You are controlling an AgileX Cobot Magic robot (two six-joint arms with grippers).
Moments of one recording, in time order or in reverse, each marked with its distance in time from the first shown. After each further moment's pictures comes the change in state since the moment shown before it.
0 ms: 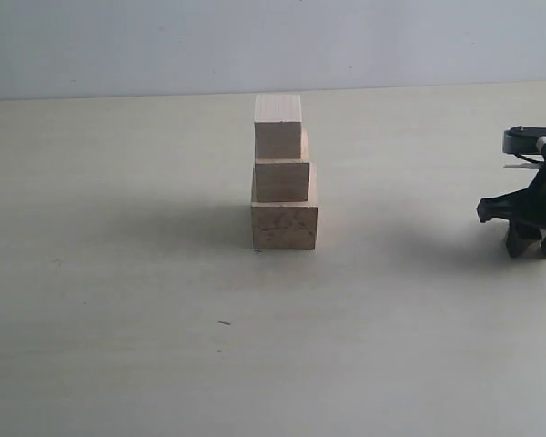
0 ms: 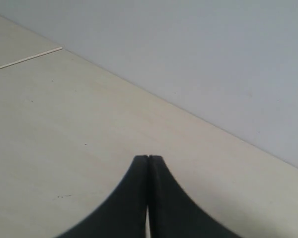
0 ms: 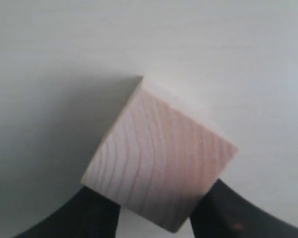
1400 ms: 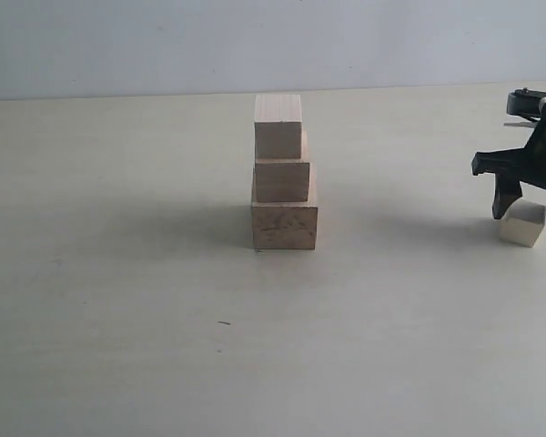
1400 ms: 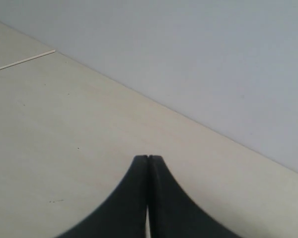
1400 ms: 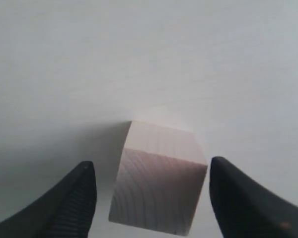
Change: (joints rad) left arm 0.000 0.000 0.000 0.000 -0.023 0.000; right arm 0.000 0.048 -0.213 0.034 0.178 0.113
